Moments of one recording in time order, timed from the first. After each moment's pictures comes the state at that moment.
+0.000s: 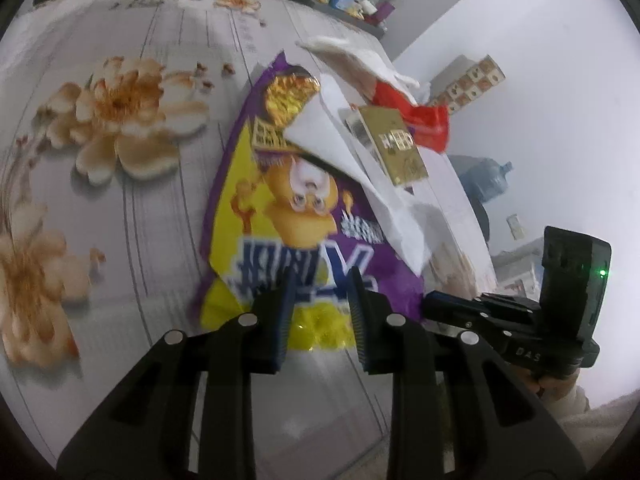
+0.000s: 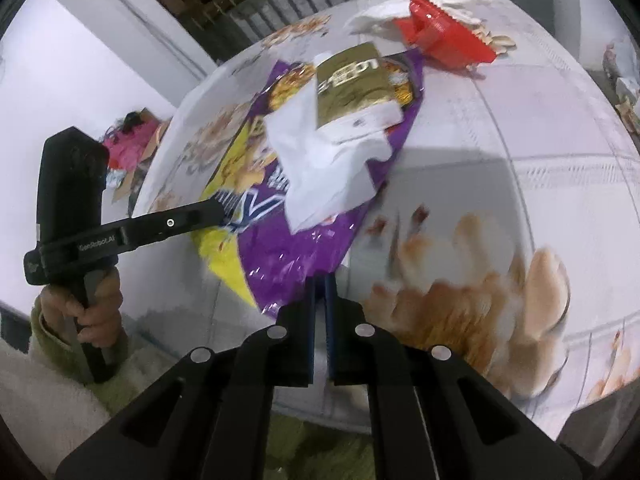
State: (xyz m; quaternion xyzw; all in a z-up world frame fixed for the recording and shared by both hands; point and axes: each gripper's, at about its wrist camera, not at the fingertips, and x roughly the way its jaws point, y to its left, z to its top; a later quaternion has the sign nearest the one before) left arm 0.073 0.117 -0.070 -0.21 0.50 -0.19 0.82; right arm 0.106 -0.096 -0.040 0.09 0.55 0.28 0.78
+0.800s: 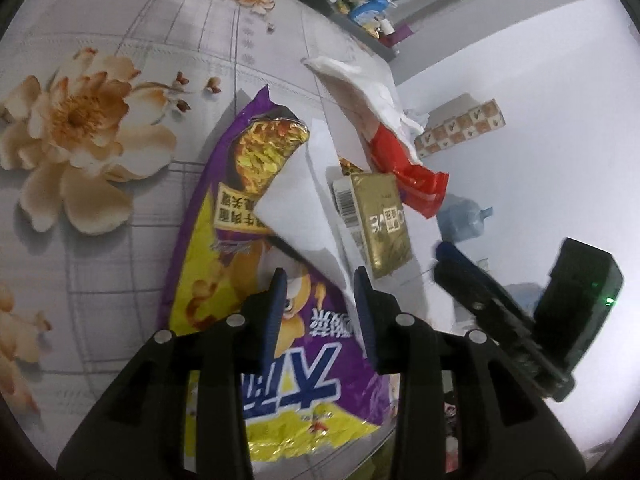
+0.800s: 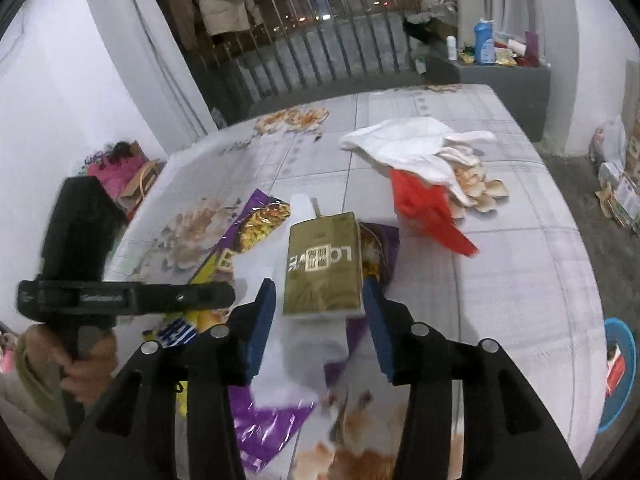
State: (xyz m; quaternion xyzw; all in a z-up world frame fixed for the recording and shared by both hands) left arm 0.135 0.118 -0.072 -0.32 0.49 -0.18 0.79; right arm 0.180 -0.084 0.003 0.03 0.44 0.26 0.86
